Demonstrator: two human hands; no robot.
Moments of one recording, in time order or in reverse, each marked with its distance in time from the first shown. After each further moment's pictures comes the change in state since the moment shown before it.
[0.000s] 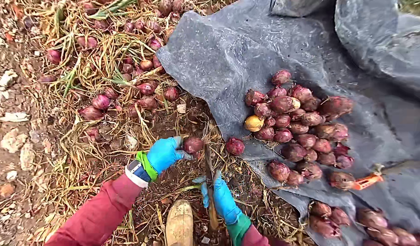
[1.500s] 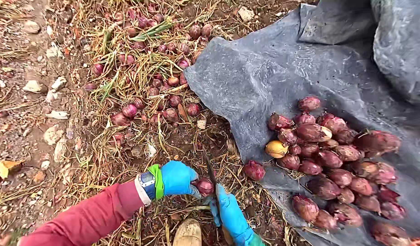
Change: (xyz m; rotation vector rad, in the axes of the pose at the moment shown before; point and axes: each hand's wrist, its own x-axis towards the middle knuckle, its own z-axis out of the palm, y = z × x) left_hand -0.031 0.012 -0.030 0.285 -0.452 0.022; right_hand 0.017 -0.031 0.028 -0.412 -0.005 -0.104
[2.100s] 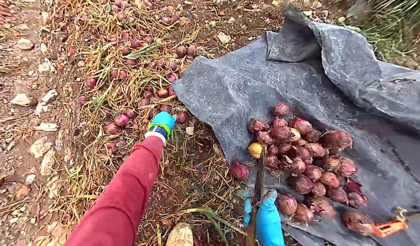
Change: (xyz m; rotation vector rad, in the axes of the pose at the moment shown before) left_hand 0.118 -0.066 -0.127 -0.253 0.692 -0.652; right_hand -0.044 -0.010 -0.097 0.238 0.457 -0.067
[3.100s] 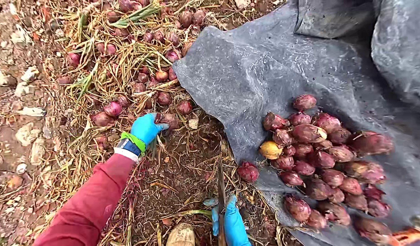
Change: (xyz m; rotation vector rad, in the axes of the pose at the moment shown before) left_hand -0.002 -0.084 0.009 -0.048 0.016 0.162; right_hand 0.004 0.071 0.073 0.039 -0.263 0.413
